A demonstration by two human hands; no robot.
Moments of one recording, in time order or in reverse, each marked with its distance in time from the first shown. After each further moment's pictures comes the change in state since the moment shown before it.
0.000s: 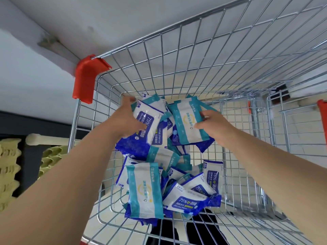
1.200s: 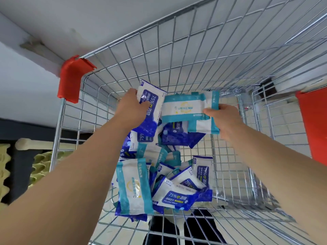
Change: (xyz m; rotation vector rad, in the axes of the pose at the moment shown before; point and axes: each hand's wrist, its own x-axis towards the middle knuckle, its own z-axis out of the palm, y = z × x) left_hand -0.002 0.040 0.034 -0.006 0.247 0.164; right_hand -0.011 0.014 -0.038 0.348 0.317 0.048
